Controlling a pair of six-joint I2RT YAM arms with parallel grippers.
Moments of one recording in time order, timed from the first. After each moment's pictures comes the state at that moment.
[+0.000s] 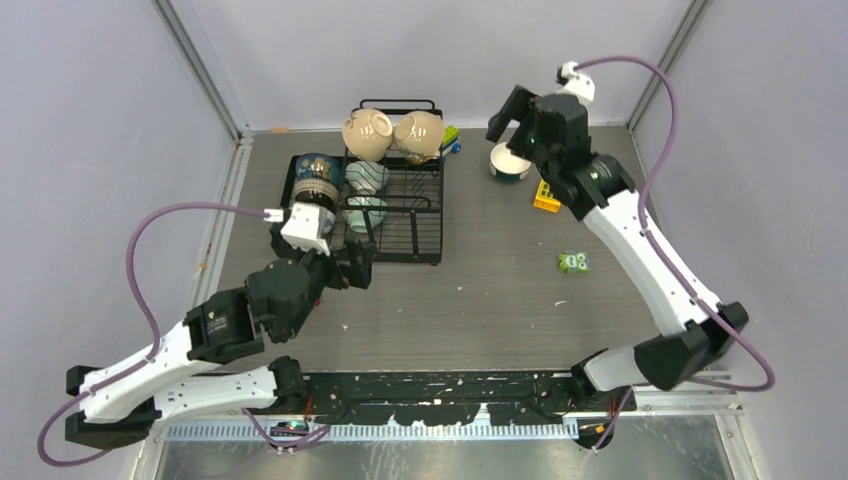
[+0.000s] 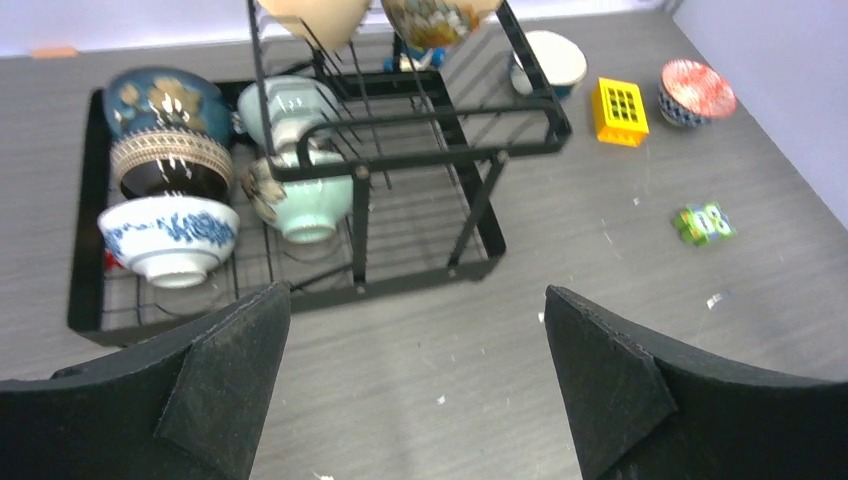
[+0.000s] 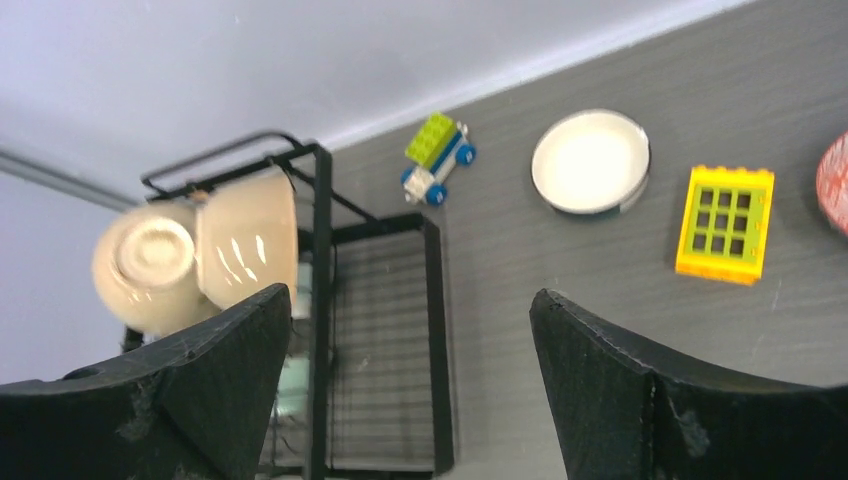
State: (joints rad) left arm -1.22 0.69 1.01 -0.60 -0.85 -0.36; right arm 0.46 1.45 1.66 -0.52 0.39 0.60
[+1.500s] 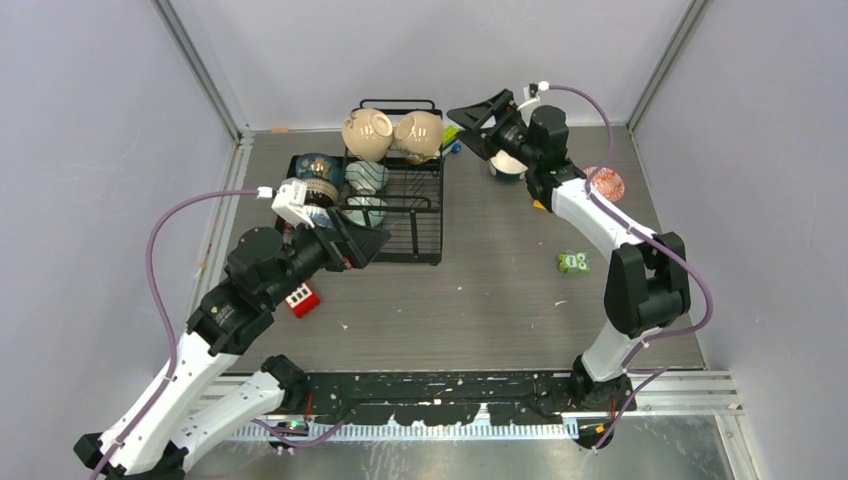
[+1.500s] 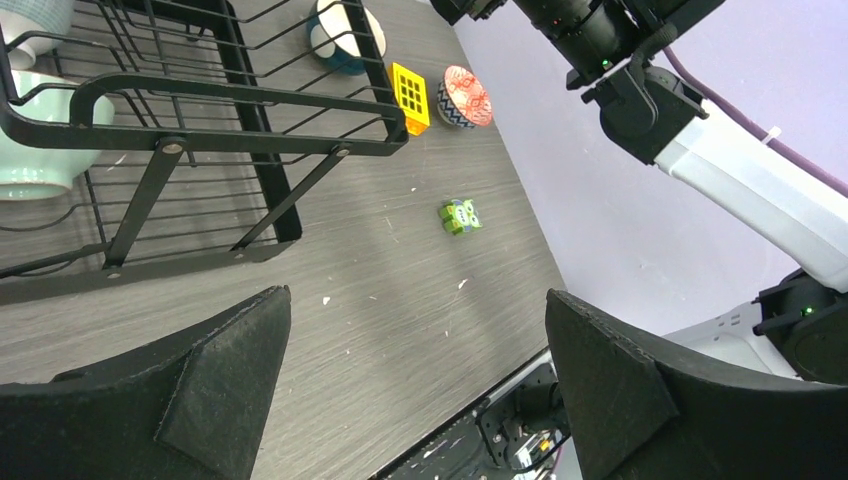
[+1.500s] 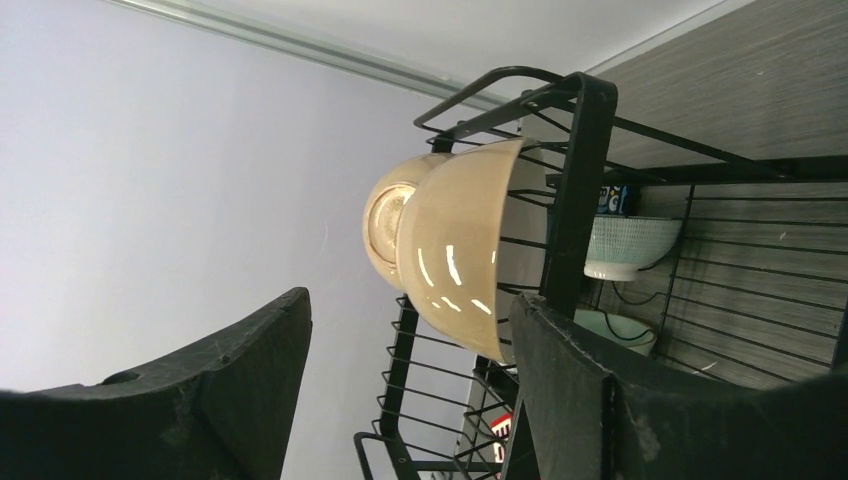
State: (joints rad) left arm -0.65 0.68 0.95 -0.41 0.00 -0.71; right arm 0.31 1.68 1.32 0.36 -0.42 1.19
